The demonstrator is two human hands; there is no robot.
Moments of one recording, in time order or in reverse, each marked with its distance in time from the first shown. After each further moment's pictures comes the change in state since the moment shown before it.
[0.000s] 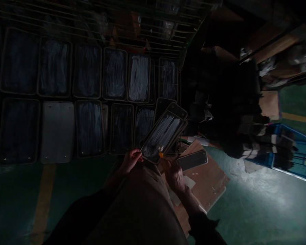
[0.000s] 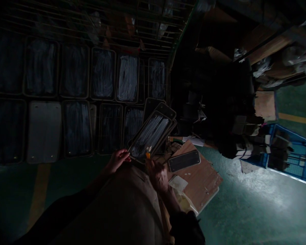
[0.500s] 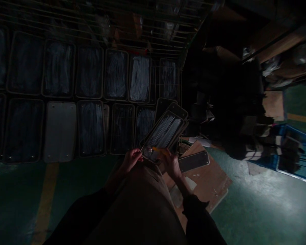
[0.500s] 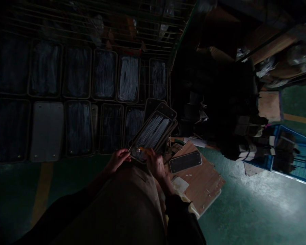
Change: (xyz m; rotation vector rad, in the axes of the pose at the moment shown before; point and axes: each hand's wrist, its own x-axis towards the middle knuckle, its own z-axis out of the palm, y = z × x) left_hand 0.004 -0.004 -0.002 0.053 -0.020 0.055; right_hand 0.047 0.008 0.008 0.478 0.052 0.120
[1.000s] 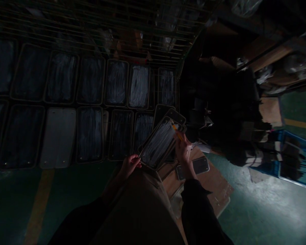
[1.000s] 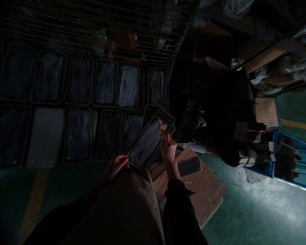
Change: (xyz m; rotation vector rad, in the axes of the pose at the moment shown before) left_hand 0.000 -0.002 0.004 -0.002 0.043 -0.005; right_hand 0.077 0.024 -0.059 -0.367 0.437 -0.092
